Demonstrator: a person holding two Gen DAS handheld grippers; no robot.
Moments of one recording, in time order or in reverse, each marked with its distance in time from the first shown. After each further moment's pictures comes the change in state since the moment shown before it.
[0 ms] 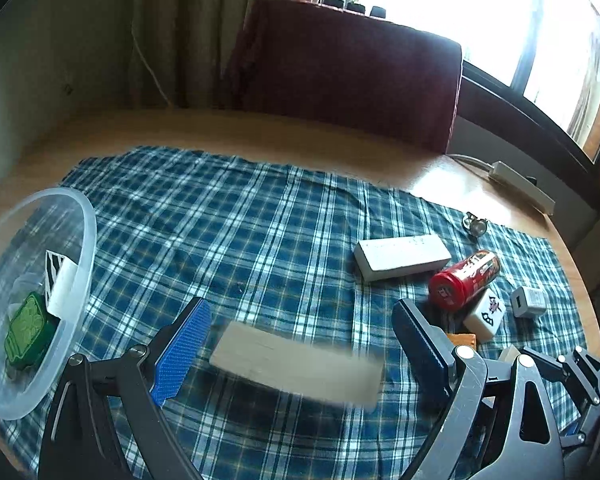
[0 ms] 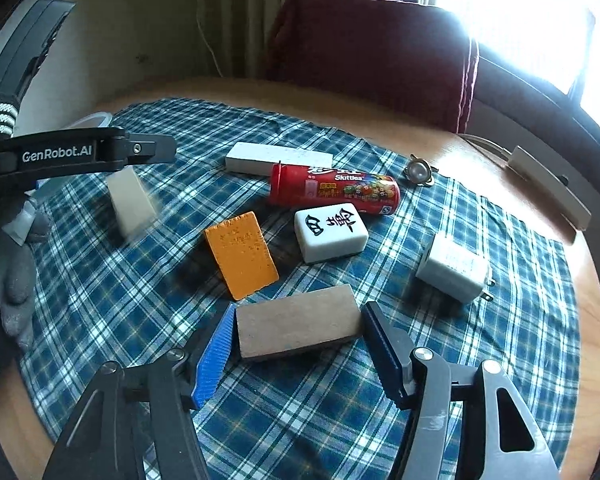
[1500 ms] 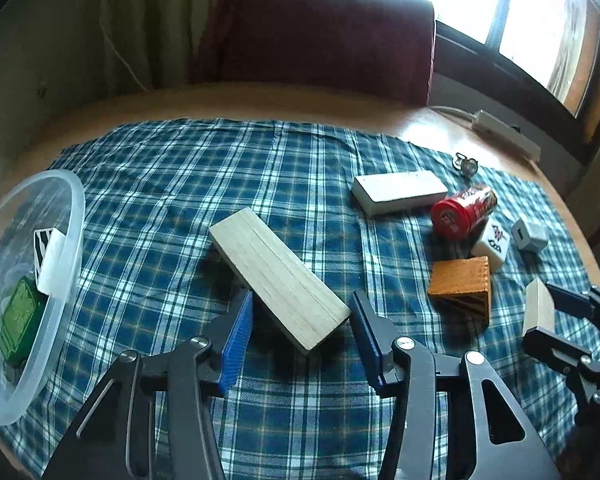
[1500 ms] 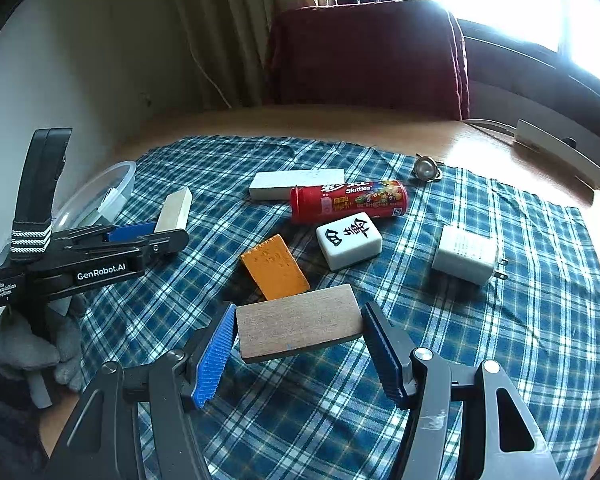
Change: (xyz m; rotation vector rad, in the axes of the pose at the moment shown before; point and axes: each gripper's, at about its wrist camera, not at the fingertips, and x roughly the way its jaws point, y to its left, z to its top) left arm 0.009 0.005 -0.022 0.107 0.103 -0.058; right arm -0.022 -0.009 -0.001 0.152 -0.056 0.138
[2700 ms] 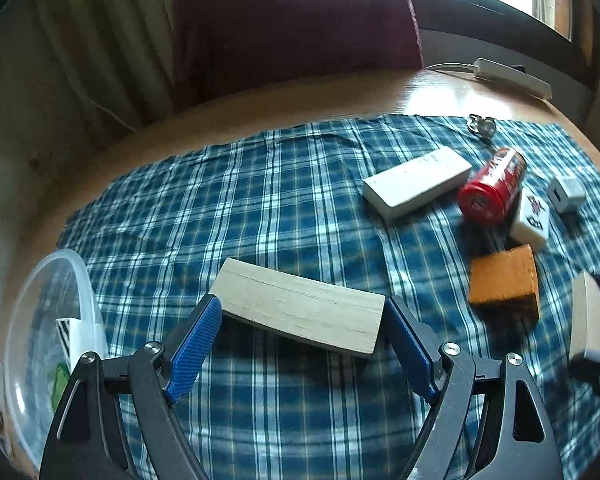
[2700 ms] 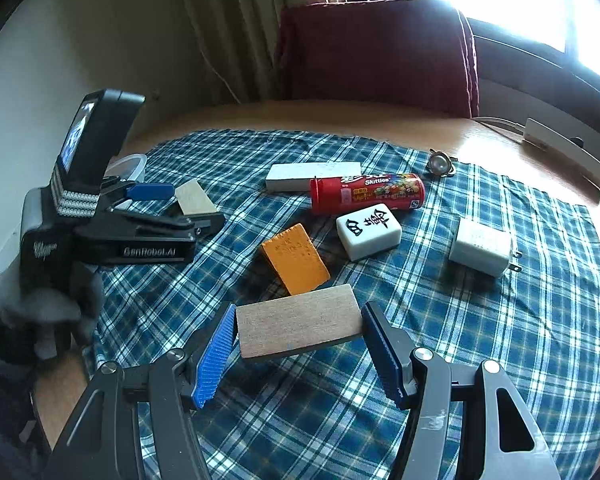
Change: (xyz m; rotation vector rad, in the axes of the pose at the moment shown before) left arm 0.026 -0.018 0.025 0.235 0.061 0.143; right arm 0.001 0.008 -0.004 -0.013 0.013 0.023
